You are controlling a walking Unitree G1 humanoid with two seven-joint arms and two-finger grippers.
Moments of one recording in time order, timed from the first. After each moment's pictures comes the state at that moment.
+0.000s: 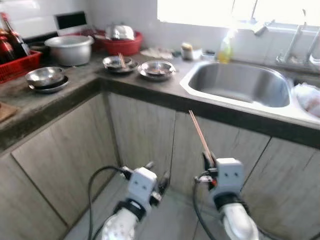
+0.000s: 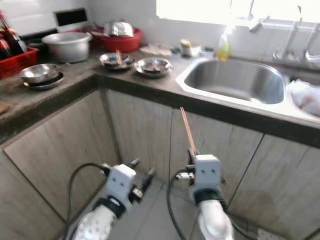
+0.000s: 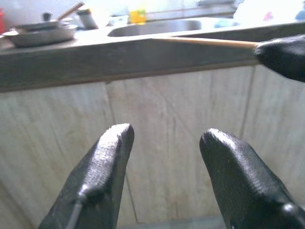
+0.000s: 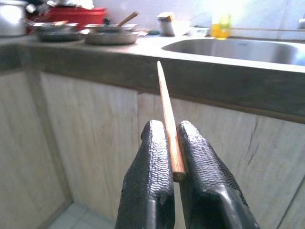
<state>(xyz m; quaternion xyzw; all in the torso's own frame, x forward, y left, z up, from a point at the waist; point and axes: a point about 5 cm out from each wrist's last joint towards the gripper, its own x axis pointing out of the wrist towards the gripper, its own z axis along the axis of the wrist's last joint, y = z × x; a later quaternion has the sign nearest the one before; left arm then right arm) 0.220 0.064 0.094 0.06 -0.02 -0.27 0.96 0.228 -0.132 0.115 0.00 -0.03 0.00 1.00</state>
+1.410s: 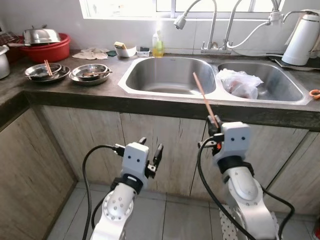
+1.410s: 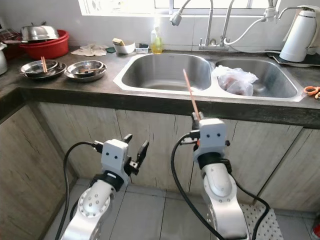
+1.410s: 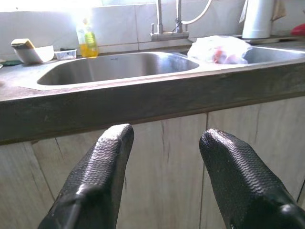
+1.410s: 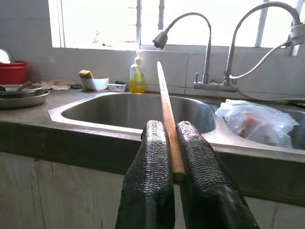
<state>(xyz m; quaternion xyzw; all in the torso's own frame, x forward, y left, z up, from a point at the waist) 0.257 0.079 0.132 0.04 -0.06 -0.19 0.98 0.272 -0.133 0.182 -0.02 -0.13 0.03 0.99</state>
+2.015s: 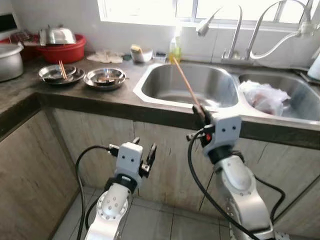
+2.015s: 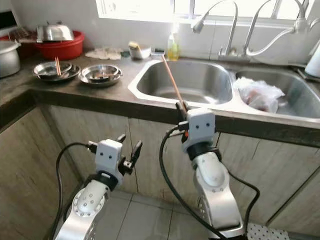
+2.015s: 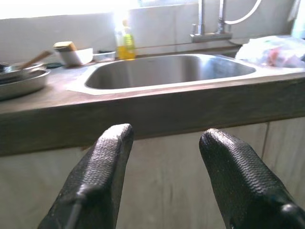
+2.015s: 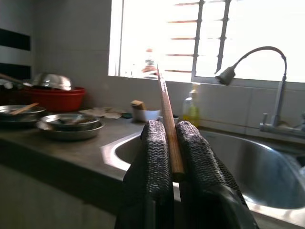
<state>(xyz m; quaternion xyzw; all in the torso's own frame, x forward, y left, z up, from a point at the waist) 0.260 0.090 0.132 0.06 -0.06 -0.17 0.98 0.279 -0.114 0.210 -0.02 -0.19 0.10 0.98</state>
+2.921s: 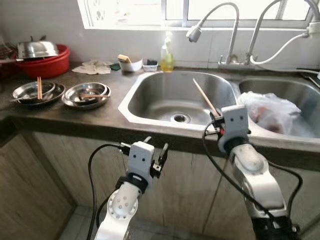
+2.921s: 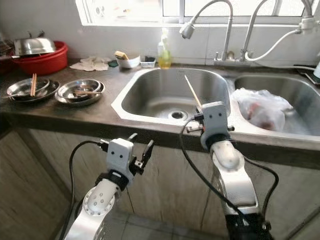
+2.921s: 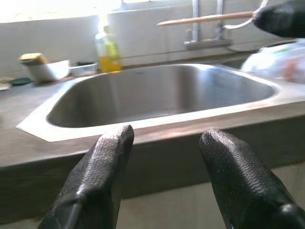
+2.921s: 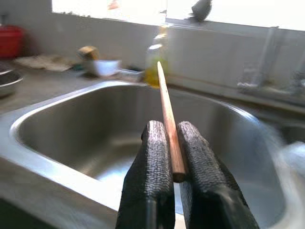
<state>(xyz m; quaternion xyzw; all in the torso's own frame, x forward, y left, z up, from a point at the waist) 0.259 0.079 0.132 0.05 -0.06 -0.19 0.98 0.319 -0.144 0.198 -0.07 -0.04 0.08 0.99</state>
